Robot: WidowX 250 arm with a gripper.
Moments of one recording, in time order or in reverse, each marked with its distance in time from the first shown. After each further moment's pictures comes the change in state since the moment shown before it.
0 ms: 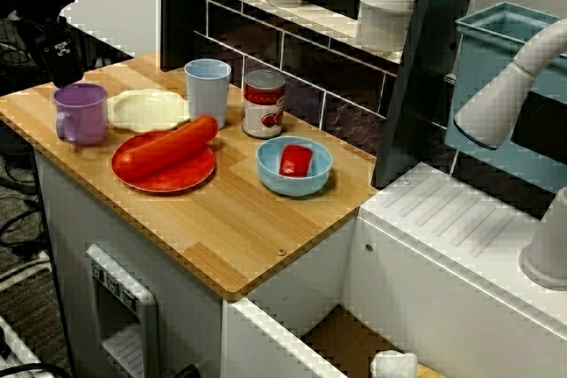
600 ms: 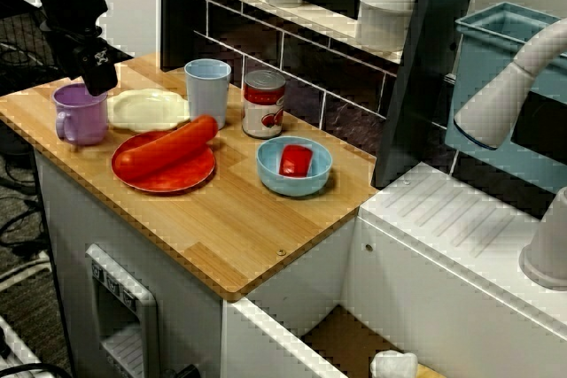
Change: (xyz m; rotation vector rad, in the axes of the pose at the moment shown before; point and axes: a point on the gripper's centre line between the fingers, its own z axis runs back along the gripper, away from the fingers) arm 0.021 -0.012 -0.015 0.015 -0.012 0.049
